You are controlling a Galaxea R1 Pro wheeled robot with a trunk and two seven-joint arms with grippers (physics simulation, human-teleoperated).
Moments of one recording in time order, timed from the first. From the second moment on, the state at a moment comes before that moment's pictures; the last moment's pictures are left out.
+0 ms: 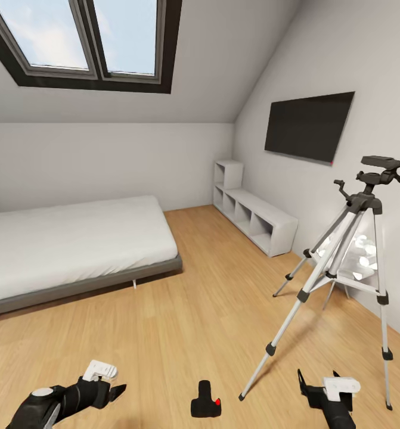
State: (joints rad) left arm -0.18 0.24 0.01 -1.07 0.01 0.47 -0.54; right arm -0.10 -0.16 -0.04 -0.82 -0.01 -0.36 -0.09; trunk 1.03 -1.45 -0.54
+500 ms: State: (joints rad) left arm -0.30 0.24 0.01 -0.98 0.01 0.50 -0.66; right arm -0.26 -0.19 -0.16 -0.82 -0.01 -0.23 -0.09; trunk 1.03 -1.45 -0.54
